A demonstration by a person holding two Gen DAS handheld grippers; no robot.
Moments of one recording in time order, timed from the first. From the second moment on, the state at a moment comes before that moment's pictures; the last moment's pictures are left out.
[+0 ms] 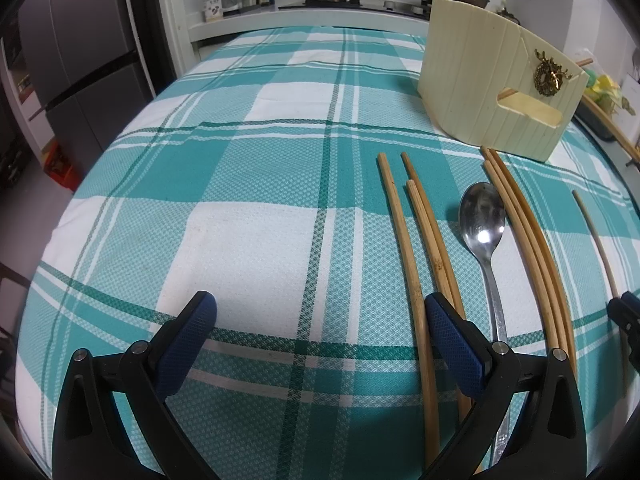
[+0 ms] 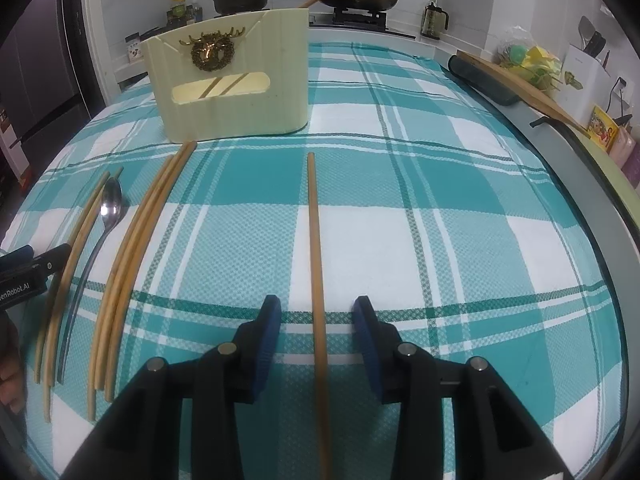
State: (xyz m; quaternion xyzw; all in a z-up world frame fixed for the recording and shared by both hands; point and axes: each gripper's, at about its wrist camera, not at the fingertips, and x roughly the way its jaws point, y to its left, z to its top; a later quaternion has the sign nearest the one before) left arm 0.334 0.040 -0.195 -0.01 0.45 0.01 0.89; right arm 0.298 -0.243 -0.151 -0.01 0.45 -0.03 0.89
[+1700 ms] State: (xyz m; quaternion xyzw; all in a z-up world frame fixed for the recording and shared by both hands) left arm 0.348 0.045 -0.074 -0.05 0.39 -0.11 0.91; right arm 0.367 -0.259 -0.051 0.04 0.44 0.15 0.89
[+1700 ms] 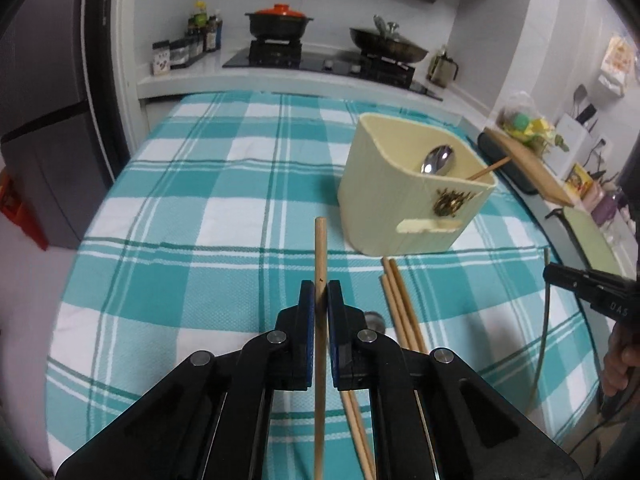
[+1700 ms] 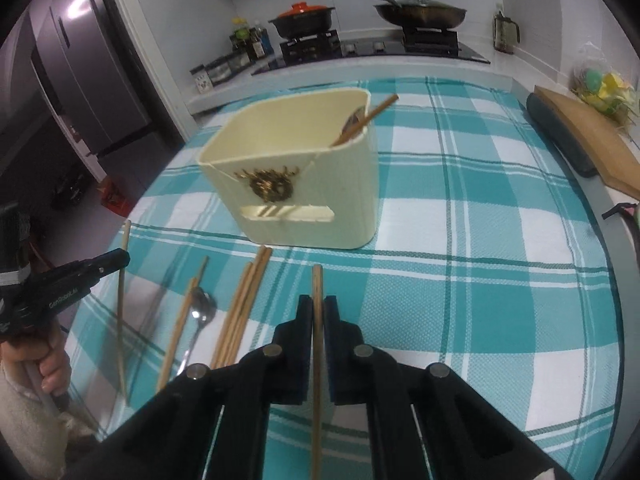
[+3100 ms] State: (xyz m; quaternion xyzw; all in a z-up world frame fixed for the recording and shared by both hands) left arm 0.321 0.026 0.111 -0.05 0.21 -0.18 0.96; right arm 0.310 -0.259 0.160 -0.01 0.16 0.13 0.98
